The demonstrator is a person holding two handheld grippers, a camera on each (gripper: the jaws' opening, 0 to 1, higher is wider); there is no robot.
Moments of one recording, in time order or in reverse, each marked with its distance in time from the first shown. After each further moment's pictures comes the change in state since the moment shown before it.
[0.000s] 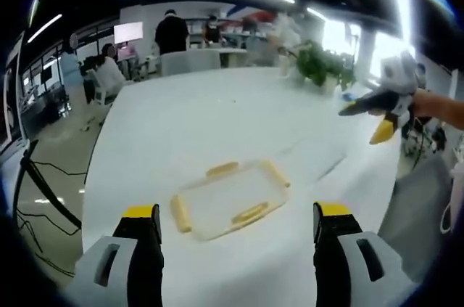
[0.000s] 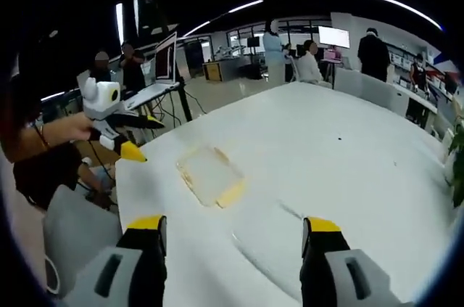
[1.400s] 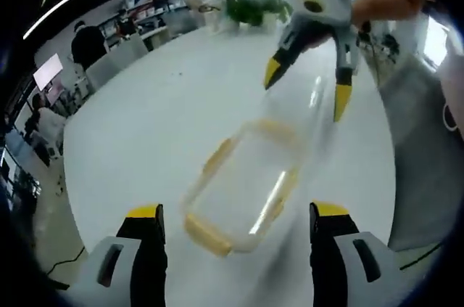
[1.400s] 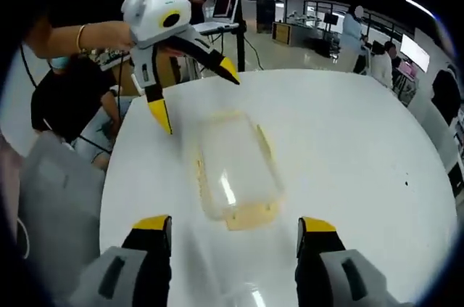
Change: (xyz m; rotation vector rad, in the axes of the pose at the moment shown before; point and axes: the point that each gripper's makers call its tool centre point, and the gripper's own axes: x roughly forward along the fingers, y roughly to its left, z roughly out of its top) left arm 0.057 0.027 -0.020 0.470 0.249 -0.280; right arm 0.120 0.022 -0.010 -0.351 0.310 0.242
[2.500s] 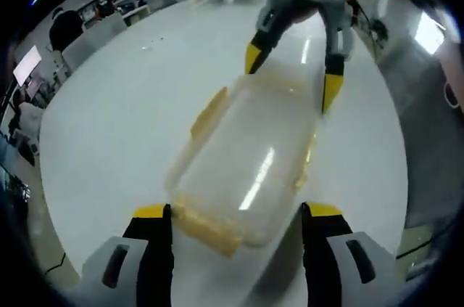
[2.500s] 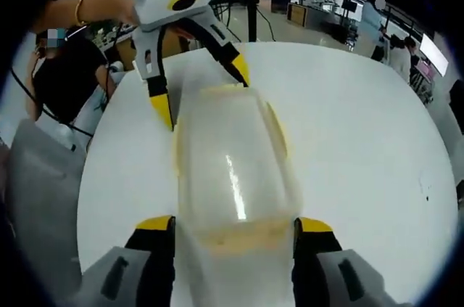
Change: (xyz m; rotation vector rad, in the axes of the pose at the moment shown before) left arm 0.042 0.005 -0.045 -0.005 0.126 -0.105; right arm 0.055 -0.011 -0.006 -0.050 0.122 0.045
